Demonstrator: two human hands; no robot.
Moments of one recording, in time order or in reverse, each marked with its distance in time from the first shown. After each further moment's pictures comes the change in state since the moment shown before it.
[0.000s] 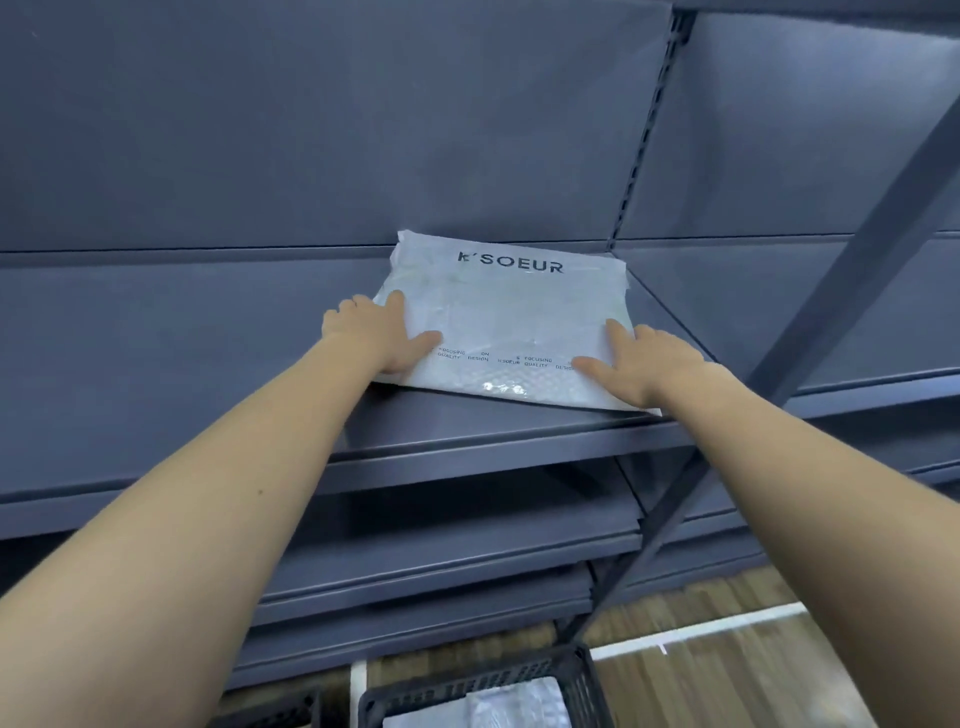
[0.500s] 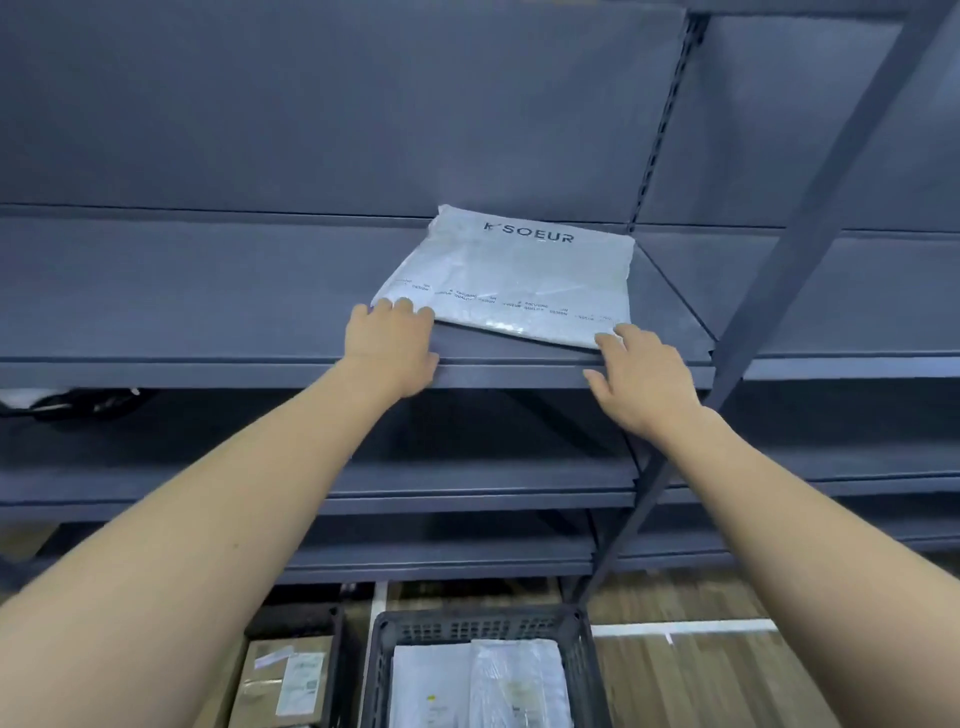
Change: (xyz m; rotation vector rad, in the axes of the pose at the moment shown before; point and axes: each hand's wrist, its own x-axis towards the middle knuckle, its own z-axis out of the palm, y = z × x) left_hand -0.151 0.020 0.010 0.211 0.219 0.061; right_hand -0.106 0.014 0.035 -0.038 0.311 -0.261
